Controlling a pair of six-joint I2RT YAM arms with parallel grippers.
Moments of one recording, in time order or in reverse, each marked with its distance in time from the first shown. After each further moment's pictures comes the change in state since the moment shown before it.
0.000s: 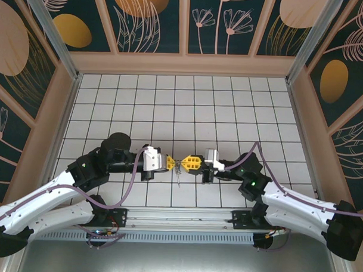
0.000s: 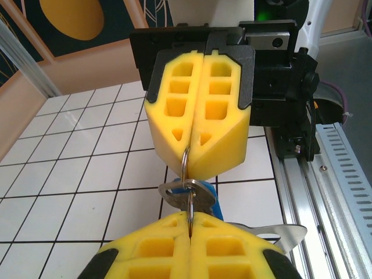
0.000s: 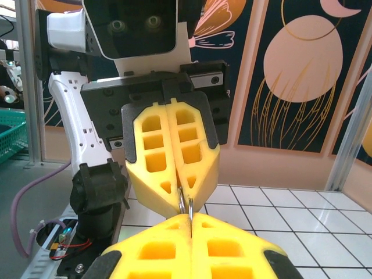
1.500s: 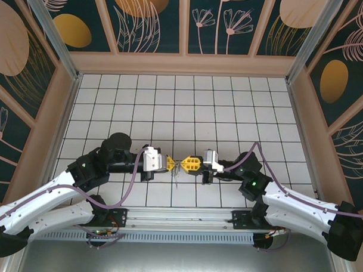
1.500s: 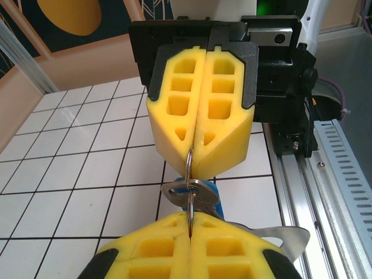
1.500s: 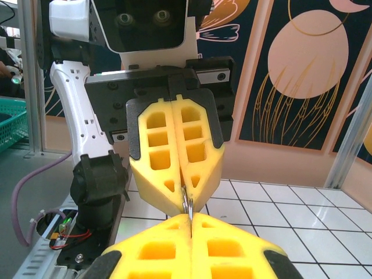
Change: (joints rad) left arm 0.000 0.000 0.000 -0.016 0.000 0.002; right arm 0.006 -0.006 0.015 -0.061 -0.006 -0.041
